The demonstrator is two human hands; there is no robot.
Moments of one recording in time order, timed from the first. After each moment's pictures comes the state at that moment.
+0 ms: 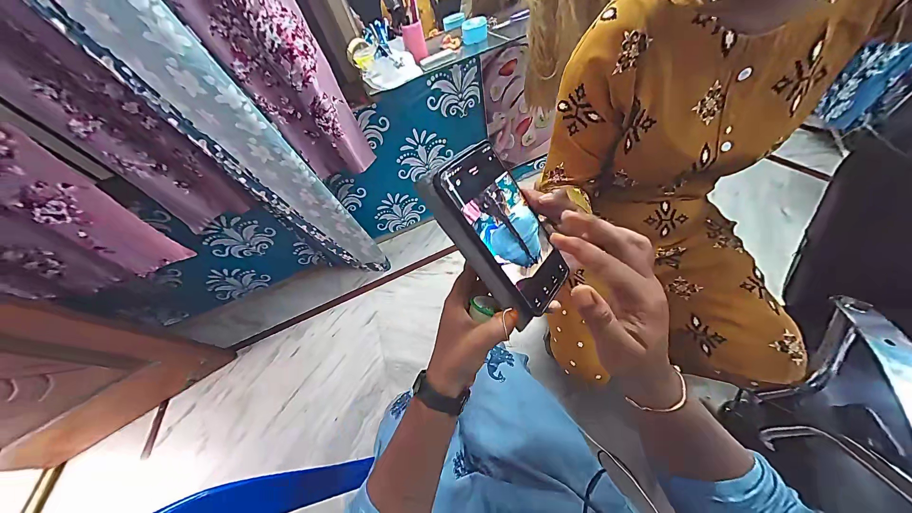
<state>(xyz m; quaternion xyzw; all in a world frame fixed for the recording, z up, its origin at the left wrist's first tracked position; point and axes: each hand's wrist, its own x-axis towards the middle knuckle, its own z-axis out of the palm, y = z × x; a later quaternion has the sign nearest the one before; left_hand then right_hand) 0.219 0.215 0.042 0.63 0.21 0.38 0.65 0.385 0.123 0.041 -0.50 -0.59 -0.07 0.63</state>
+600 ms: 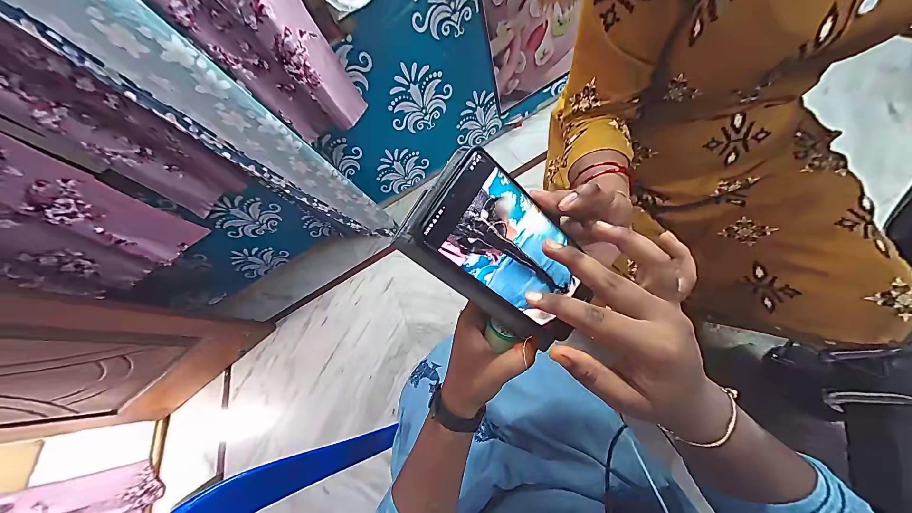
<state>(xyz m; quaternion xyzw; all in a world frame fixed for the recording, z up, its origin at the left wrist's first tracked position) 0.206 0.202 -0.013 0.65 0.15 0.38 0.64 0.371 0.104 -0.005 -0.55 -0.65 -0.08 0.51</state>
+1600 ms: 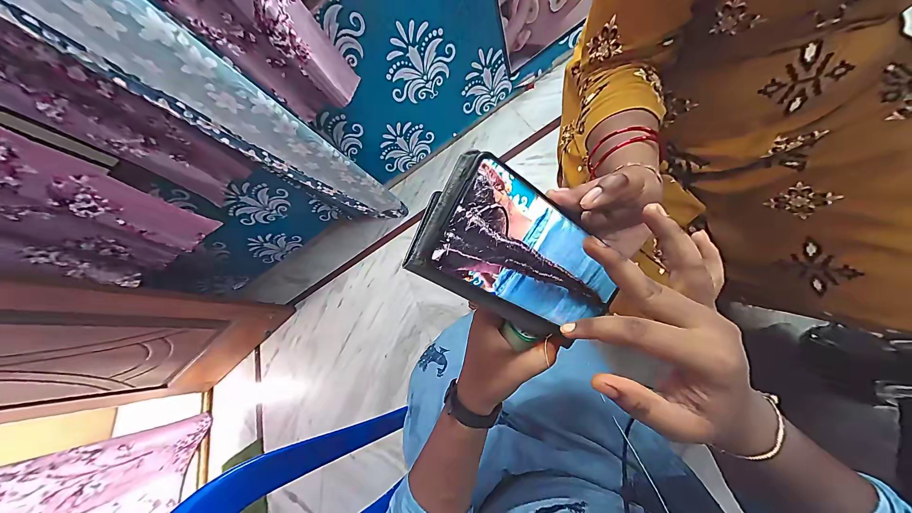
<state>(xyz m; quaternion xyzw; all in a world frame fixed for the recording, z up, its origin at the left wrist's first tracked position) 0.214 0.193 -0.028 0.66 0.19 0.36 0.63 0.385 0.086 -0.036 -0.53 -0.65 0.01 0.55</state>
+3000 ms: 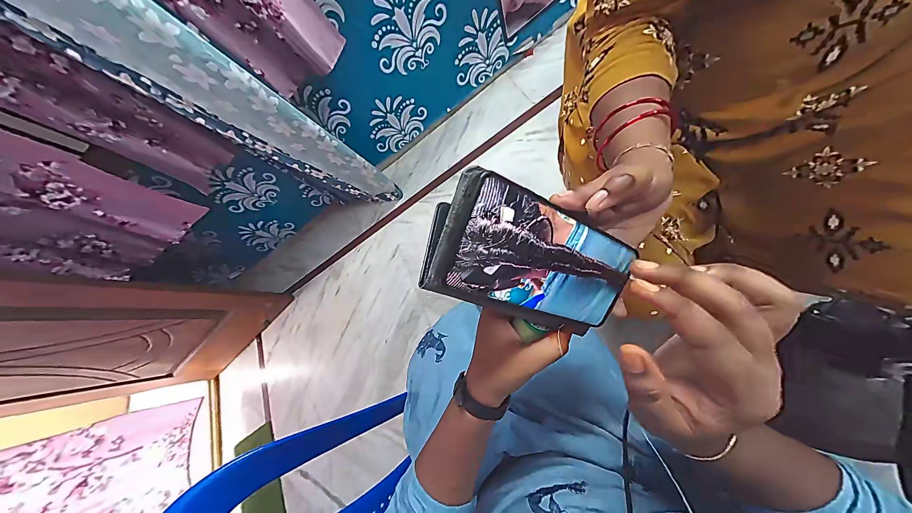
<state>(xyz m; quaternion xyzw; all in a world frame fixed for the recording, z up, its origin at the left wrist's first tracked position) 0.217 0.183 -0.043 0.64 0.24 0.34 0.64 0.357 0.079 -0.055 -0.62 -0.50 -0.13 0.59</state>
